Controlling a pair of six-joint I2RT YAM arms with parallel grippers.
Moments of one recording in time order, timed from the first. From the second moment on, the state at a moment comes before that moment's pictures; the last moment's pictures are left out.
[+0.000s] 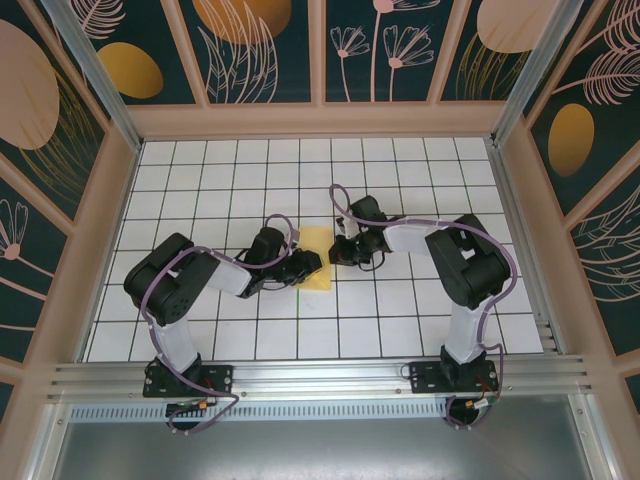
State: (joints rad) left arm -0.62 1.83 0.61 0.61 0.53 -1.15; right arm 0.56 1.88 1.01 -0.23 -0.55 0.49
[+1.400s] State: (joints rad) left arm -0.63 1.83 0.64 0.50 0.48 -1.19; right arm 0.56 1.80 1.01 -0.25 -0.52 0.50
